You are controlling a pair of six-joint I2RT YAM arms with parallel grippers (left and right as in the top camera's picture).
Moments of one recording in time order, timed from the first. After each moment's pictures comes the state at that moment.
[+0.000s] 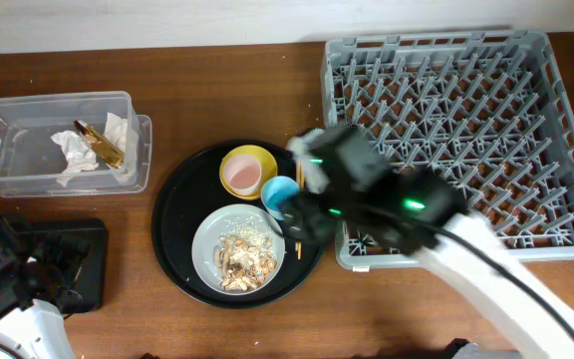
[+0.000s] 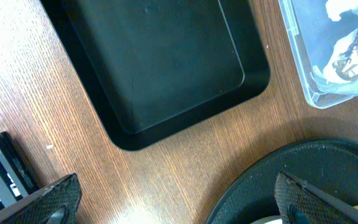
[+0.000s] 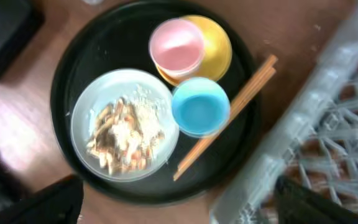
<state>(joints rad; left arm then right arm) 0.66 1.06 0.97 -1.10 -0.02 -0.57 0.74 1.48 1.52 -1.01 -0.01 0.12</state>
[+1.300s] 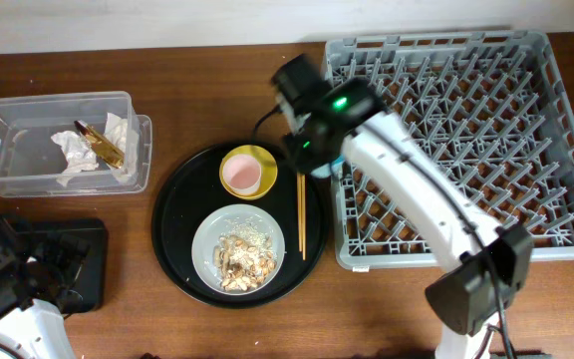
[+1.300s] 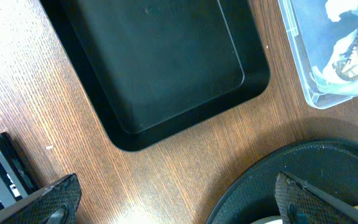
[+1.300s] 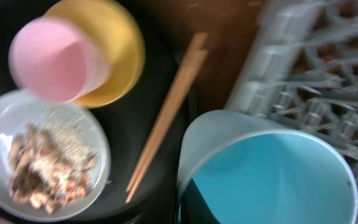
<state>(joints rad) 0.66 1.06 0.97 -1.10 -0.02 -0.57 0.56 1.95 1.99 -1.30 0.04 0.15</state>
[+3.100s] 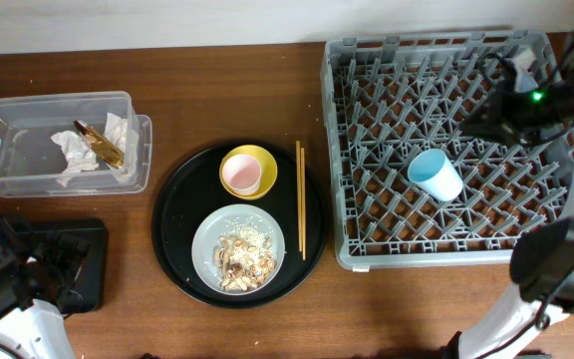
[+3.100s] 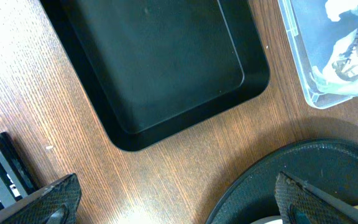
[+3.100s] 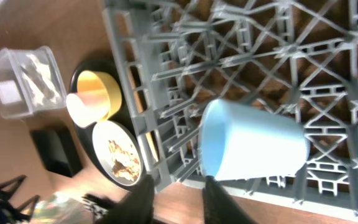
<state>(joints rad) 0.66 1.06 0.97 -1.10 -0.02 -0.57 -0.32 1.96 2.11 -1.66 -0.60 -0.04</state>
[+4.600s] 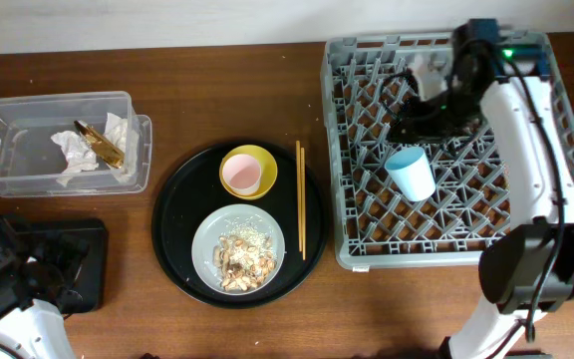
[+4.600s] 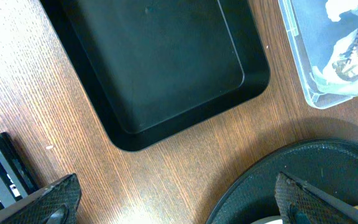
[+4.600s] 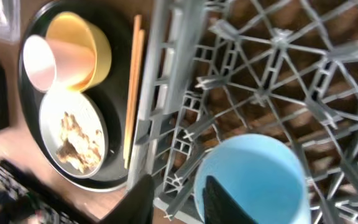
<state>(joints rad) 0.66 1.06 0.97 -1.10 -0.02 -0.57 0.00 1.93 1.92 -1.41 -0.47 -0.17</state>
